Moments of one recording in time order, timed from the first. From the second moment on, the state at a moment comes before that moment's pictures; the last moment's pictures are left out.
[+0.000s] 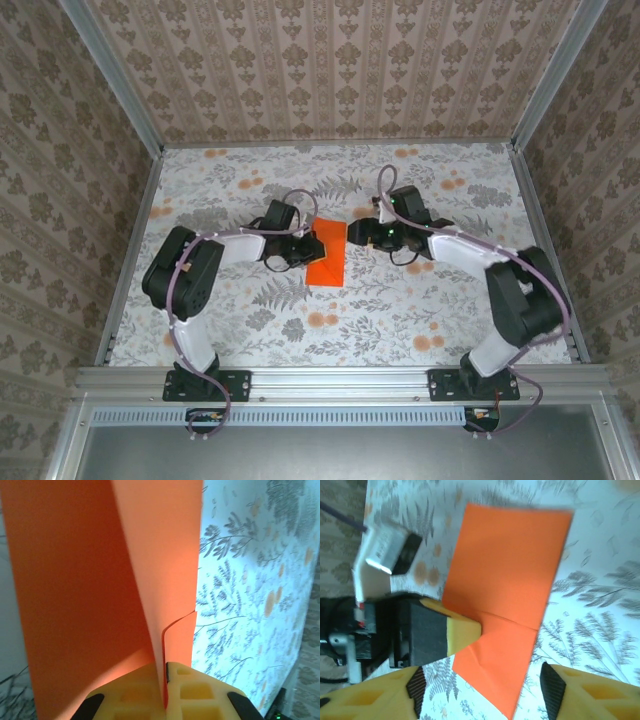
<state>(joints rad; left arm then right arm) -0.54 1.83 0.97 -0.10 0.59 -0.68 0.38 1.58 0.94 -0.14 -0.47 0.56</state>
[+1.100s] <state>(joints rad) -0.80 2.04 1.55 -1.16 -0.56 -0.41 0.30 1.27 0.81 -0.32 -0.12 0.54</state>
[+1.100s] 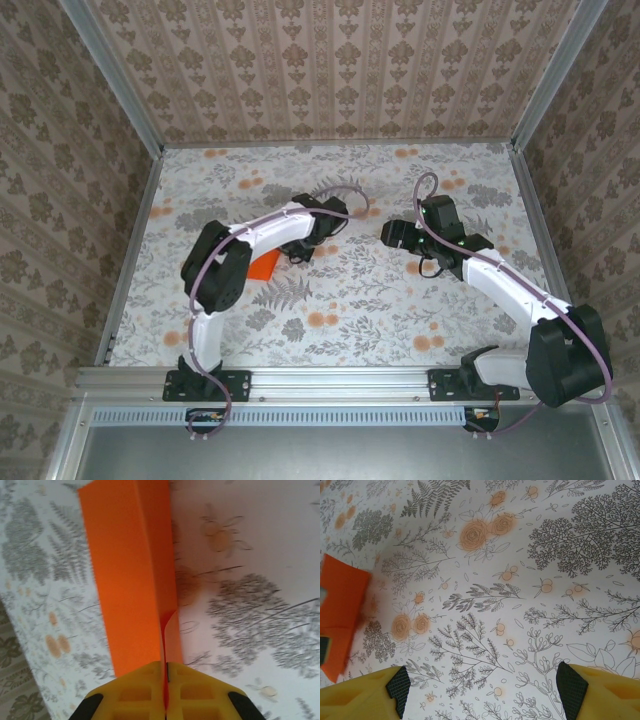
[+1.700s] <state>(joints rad) -0.79 2.04 1.44 -0.87 -0.14 -0.41 0.30 1.31 0.80 -0.33 -0.13 0.57</state>
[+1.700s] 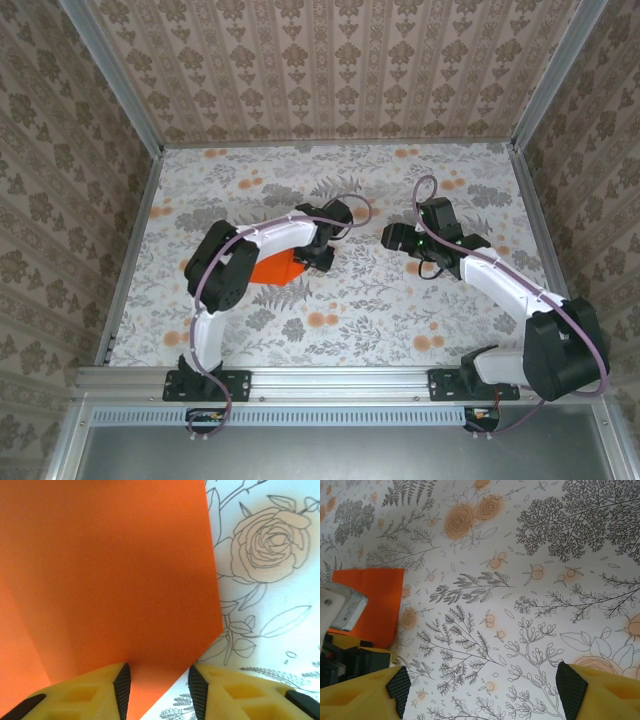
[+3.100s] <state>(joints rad) -0.52 1.67 1.02 -0.51 0.27 -0.58 0.52 1.98 1.14 -0.18 -0.43 0.78</state>
